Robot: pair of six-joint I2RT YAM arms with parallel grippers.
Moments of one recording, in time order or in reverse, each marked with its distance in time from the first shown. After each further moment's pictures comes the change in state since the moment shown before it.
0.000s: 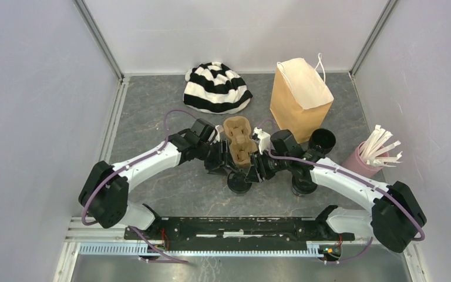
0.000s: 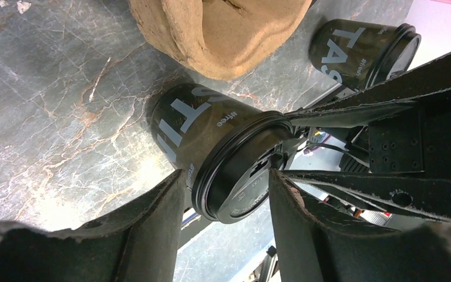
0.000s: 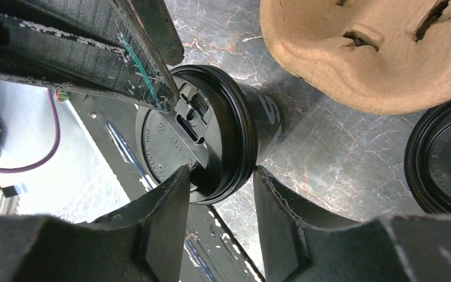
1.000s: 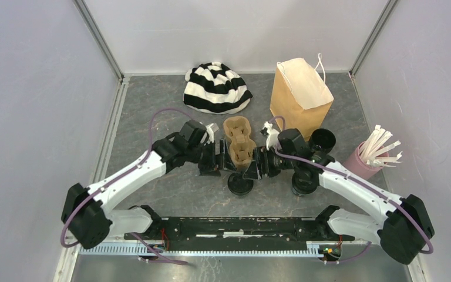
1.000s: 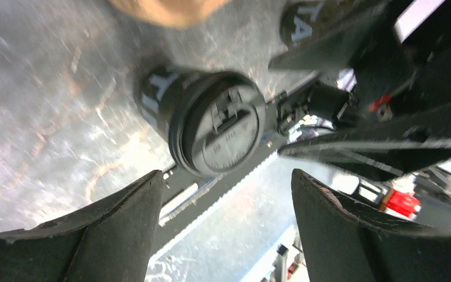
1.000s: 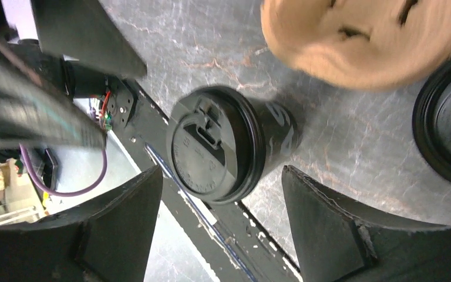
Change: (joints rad) left arm -0.019 -0.167 0.025 -0.089 -0.051 0.050; right arm -0.014 -0.134 -0.034 -0.015 0.034 0.217
